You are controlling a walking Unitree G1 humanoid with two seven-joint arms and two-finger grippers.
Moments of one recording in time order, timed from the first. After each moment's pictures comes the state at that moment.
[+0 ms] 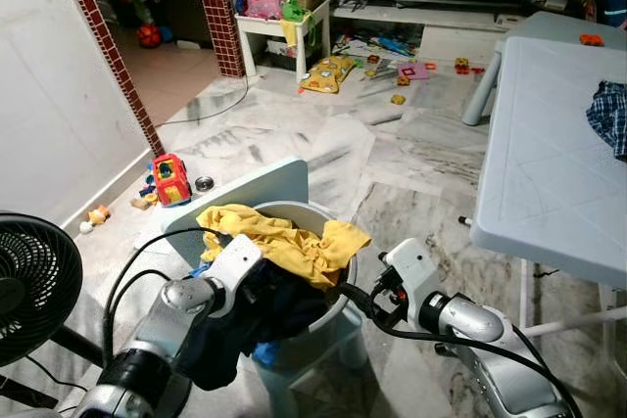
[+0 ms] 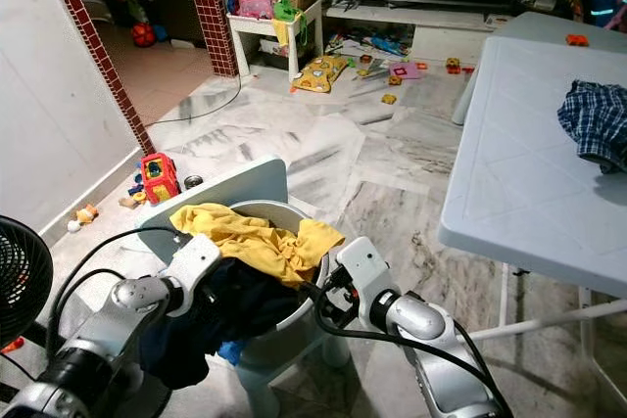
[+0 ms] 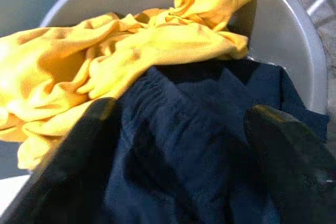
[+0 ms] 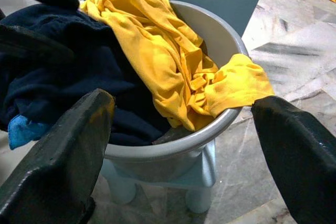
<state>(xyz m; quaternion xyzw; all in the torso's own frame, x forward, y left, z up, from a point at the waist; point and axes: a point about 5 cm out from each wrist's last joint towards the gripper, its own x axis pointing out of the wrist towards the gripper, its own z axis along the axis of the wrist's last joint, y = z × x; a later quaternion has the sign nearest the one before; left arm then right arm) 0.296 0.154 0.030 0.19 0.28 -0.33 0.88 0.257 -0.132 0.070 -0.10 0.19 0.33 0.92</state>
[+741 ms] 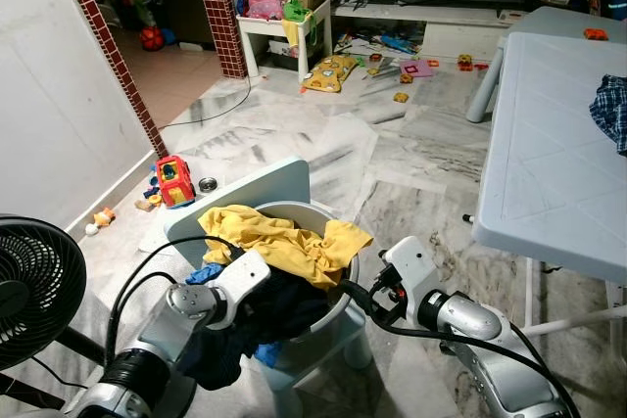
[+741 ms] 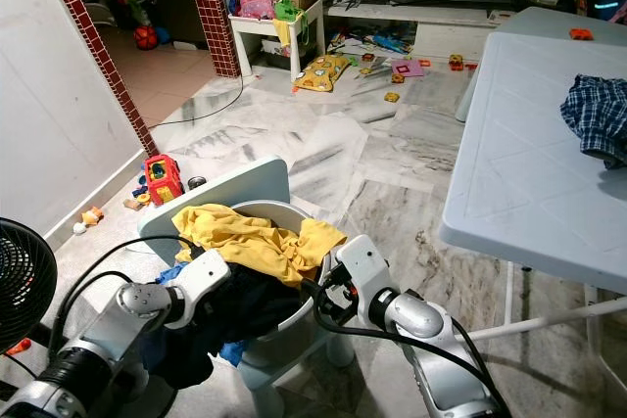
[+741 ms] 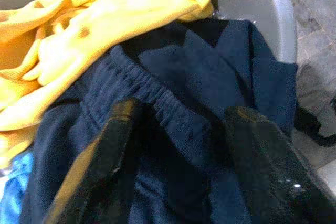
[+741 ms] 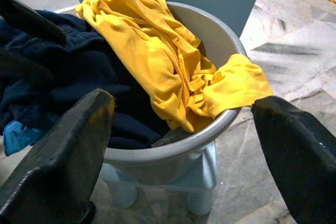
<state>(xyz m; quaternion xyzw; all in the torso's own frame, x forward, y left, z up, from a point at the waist) 0.287 0.158 0.021 0.23 0.31 -0.38 0.84 0.259 -0.132 0.068 -0.10 0.19 0.33 0.92</state>
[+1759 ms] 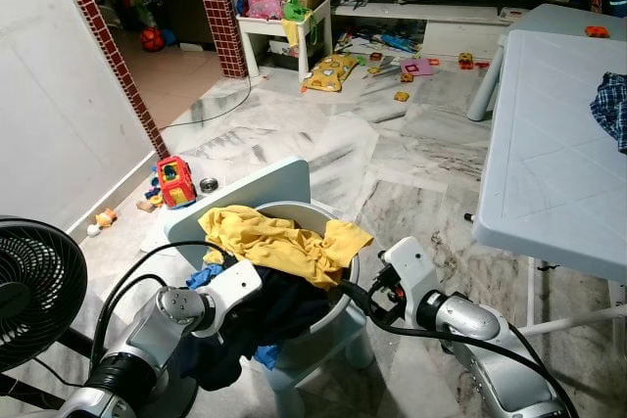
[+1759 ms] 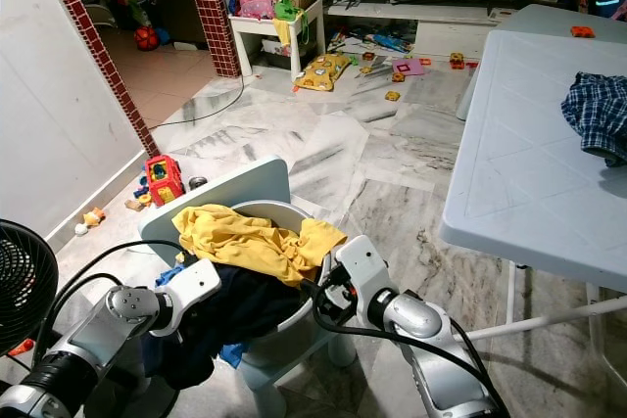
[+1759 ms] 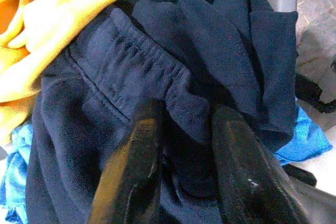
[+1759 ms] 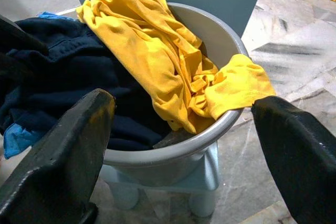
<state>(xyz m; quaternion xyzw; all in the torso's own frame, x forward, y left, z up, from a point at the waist) 0.279 0.171 0.017 0.26 0.33 -0.40 0.81 0.259 -0.130 0.068 -0.09 0.19 0.33 0.92</state>
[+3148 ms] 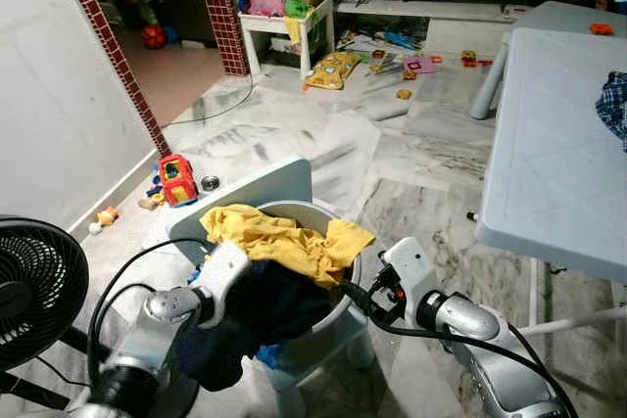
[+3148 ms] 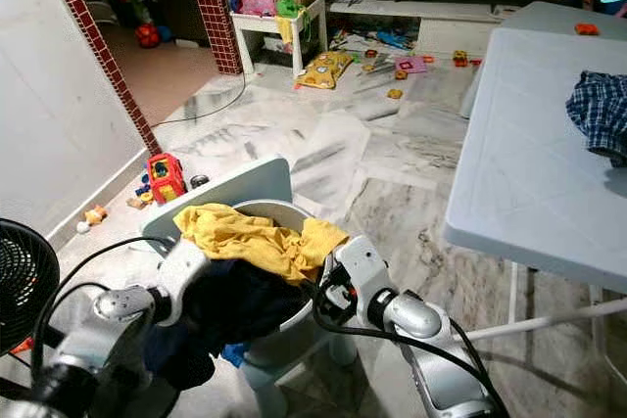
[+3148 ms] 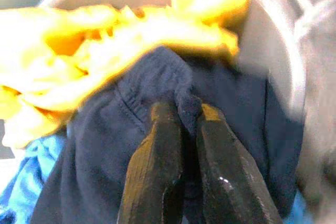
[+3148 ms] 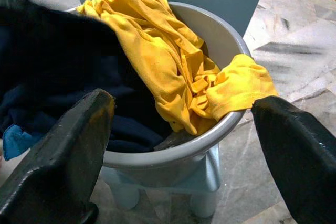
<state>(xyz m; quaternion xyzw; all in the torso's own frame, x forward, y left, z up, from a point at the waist) 0.284 0.166 0.033 0.07 0.25 -0.29 0.92 0.259 -0.130 0.067 -0.09 0.19 0.32 0.92</state>
